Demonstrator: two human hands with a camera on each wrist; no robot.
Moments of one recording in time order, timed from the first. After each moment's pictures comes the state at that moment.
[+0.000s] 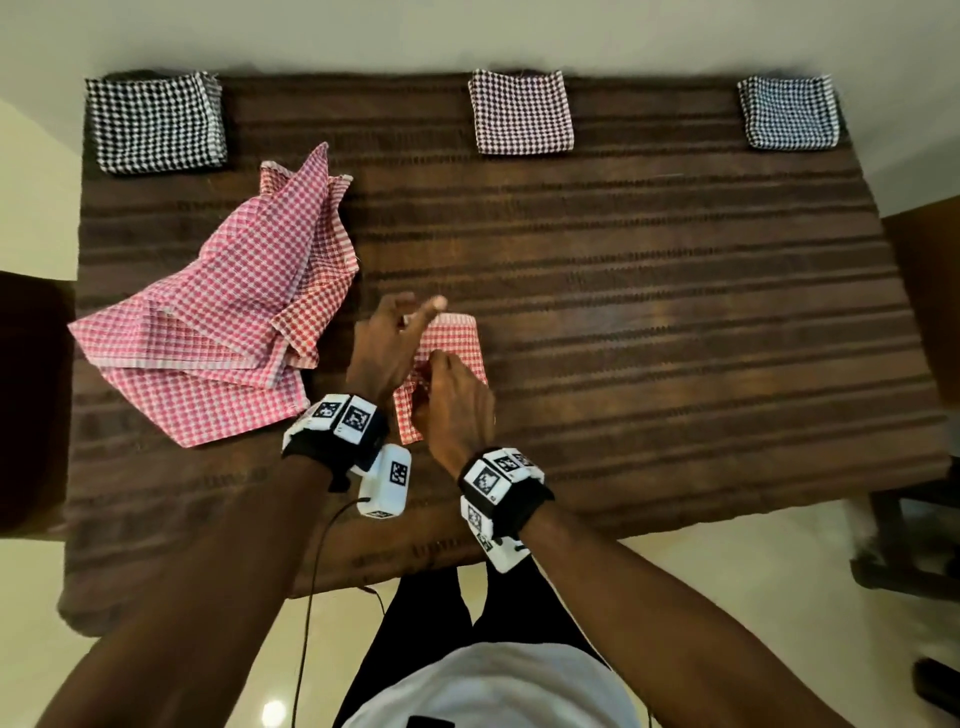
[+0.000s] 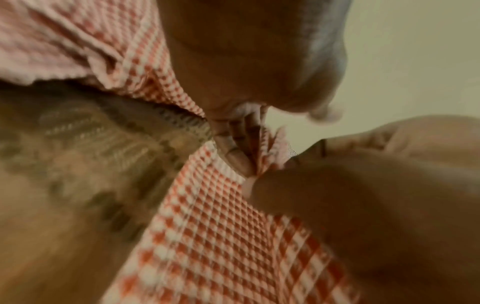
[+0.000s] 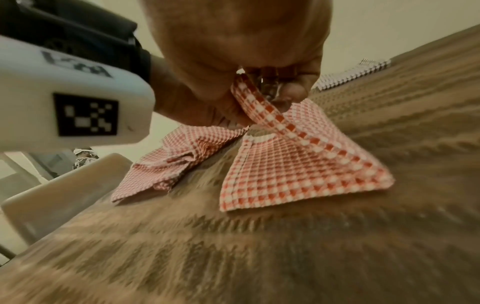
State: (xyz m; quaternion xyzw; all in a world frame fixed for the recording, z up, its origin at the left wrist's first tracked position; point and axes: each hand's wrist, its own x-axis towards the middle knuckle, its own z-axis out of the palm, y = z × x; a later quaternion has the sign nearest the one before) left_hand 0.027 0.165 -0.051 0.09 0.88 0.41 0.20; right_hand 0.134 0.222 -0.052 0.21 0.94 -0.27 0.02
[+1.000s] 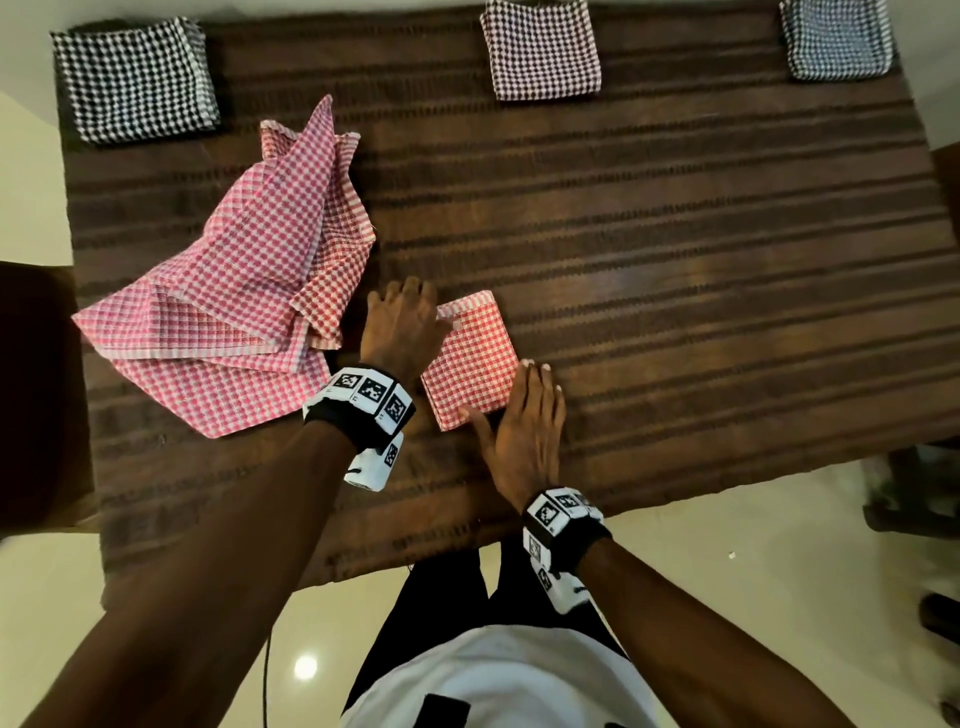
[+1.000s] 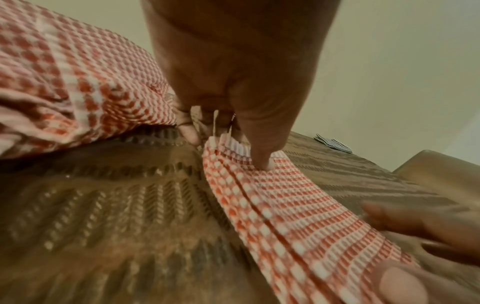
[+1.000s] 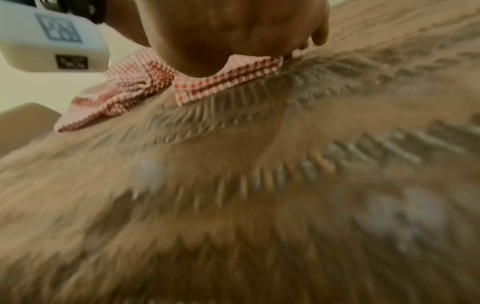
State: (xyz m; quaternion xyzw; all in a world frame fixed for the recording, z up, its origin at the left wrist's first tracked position) left_hand 0.009 0.149 -0.086 0.33 0.92 0.00 0.20; right_hand 0.199 0.211 -0.114 0.33 0.92 -0.19 0.06
